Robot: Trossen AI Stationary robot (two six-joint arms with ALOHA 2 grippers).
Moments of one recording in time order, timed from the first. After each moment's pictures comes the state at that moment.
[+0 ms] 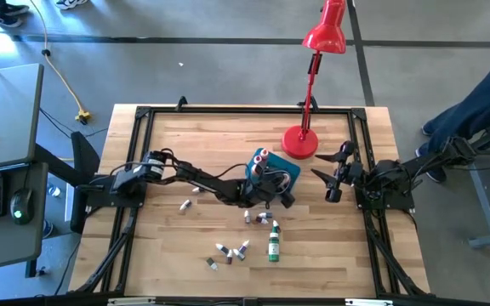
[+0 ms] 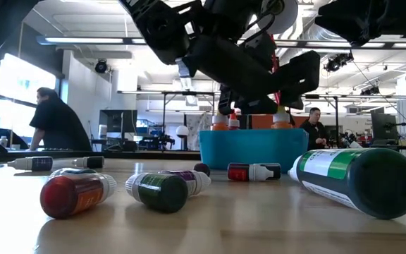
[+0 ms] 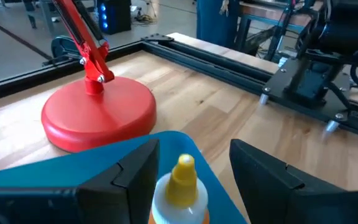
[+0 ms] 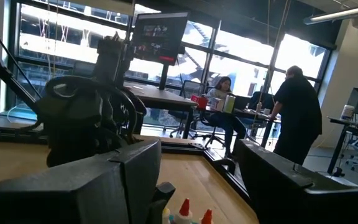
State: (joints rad) left arm -0.12 2.21 1.45 0.47 -0.71 -0.34; right arm 0.33 0.50 0.16 0.58 0.59 -0.31
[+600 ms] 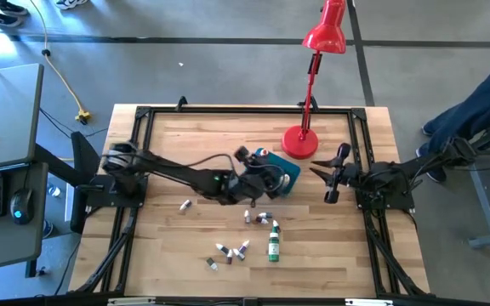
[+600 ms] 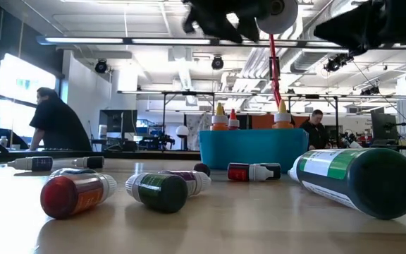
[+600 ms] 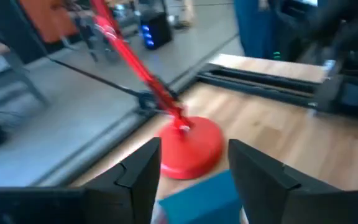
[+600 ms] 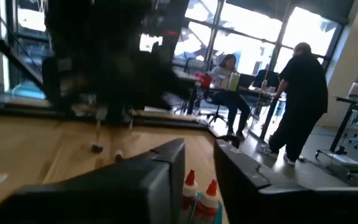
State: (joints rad) left arm -0.20 1.86 1.47 -0.01 -0.95 -0.16; right arm 0.31 0.50 0.16 0.47 0.59 -0.24
